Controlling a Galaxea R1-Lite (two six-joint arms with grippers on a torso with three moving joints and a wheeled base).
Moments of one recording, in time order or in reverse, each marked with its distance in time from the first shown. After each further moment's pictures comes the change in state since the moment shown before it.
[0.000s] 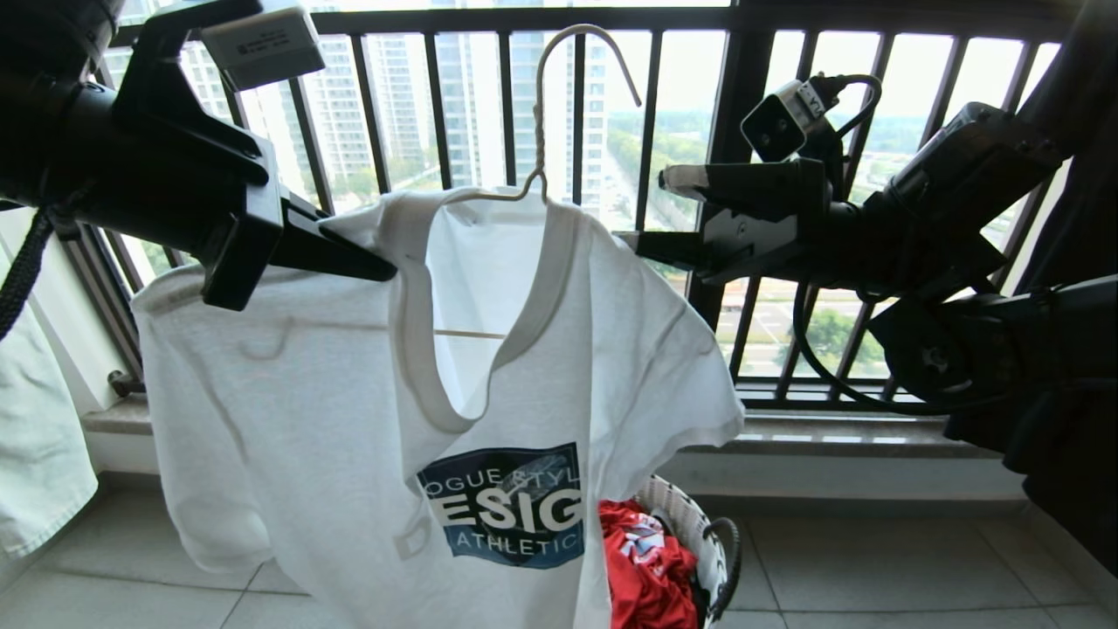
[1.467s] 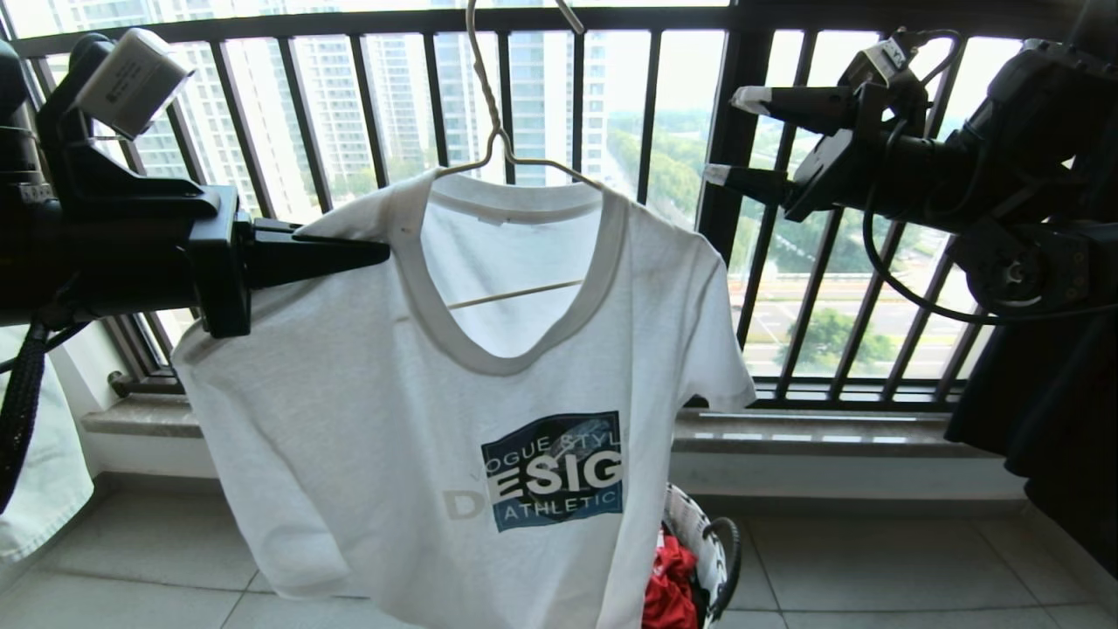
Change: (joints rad) left arm 0.174 -0.203 0.773 -1.064 -0.395 -0.480; right arm -0.222 0.001 -0.231 0.345 -0.120 -0.009
